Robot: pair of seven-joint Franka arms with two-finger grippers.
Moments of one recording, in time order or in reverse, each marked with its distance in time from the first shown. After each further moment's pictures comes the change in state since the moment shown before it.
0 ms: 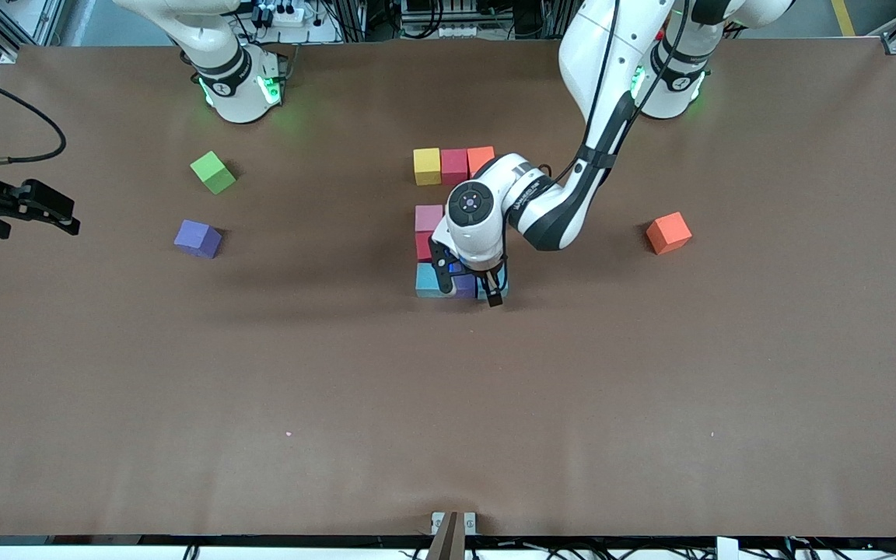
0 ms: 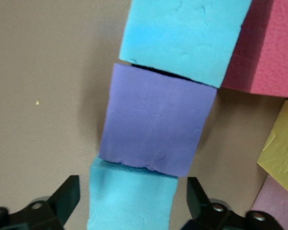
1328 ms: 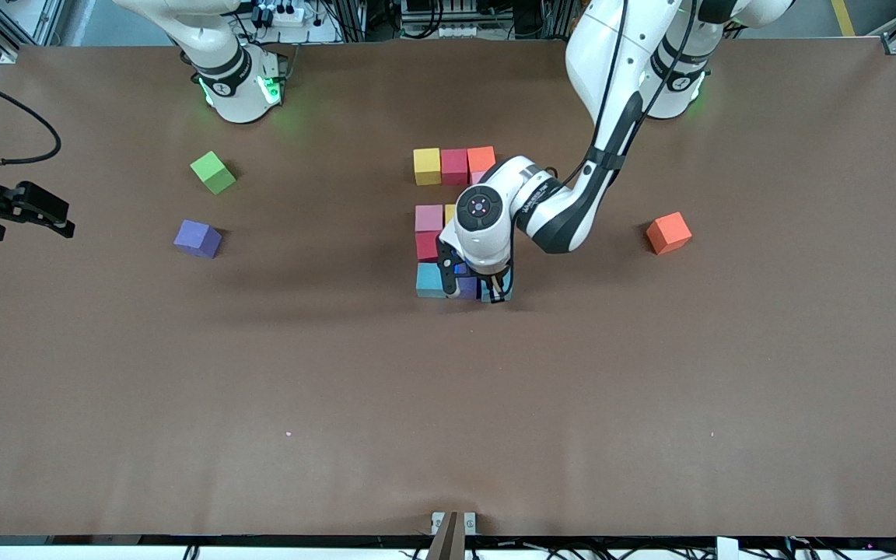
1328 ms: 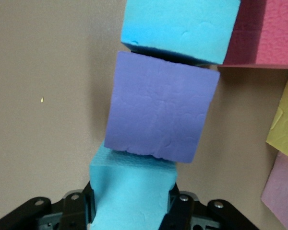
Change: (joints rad) left arm 0.021 -0.008 -0.001 -0.014 -0.003 -0.002 0.117; right arm -0.005 0.000 -0.004 0.000 0.000 0.015 0.000
